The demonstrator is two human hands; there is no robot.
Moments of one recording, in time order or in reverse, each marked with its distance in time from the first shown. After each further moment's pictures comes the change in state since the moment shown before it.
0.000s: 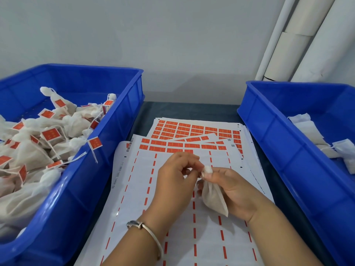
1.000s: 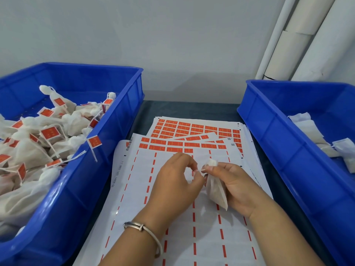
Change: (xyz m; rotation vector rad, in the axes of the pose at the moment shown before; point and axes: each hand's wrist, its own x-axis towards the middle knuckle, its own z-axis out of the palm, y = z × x) left_hand -0.001 -0.010 -0.004 0.235 -0.085 0.007; right_hand 0.001 -0.004 -0.001 -0.061 0.229 -0.018
